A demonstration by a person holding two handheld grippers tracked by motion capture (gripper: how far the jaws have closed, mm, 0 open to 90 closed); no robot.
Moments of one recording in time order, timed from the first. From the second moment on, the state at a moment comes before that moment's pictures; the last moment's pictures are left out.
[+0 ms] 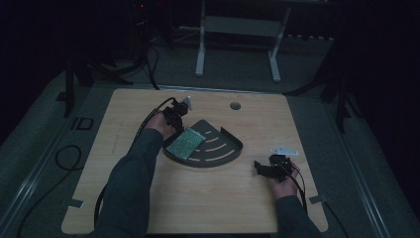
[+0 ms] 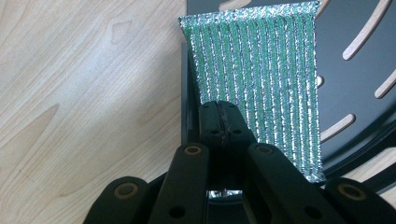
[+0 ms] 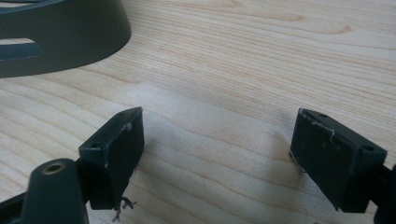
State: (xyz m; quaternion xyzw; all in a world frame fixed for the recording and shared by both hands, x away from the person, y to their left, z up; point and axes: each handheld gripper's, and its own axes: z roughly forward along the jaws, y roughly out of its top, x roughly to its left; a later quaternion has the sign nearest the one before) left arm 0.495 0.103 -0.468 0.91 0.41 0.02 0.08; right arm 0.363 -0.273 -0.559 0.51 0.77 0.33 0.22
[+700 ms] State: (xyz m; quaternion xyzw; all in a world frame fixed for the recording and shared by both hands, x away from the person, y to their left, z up) left arm 0.478 0.135 -0.439 0.88 0.44 0.09 0.16; right arm 0.363 -0.273 -0.559 0.51 0.77 0.33 0.22
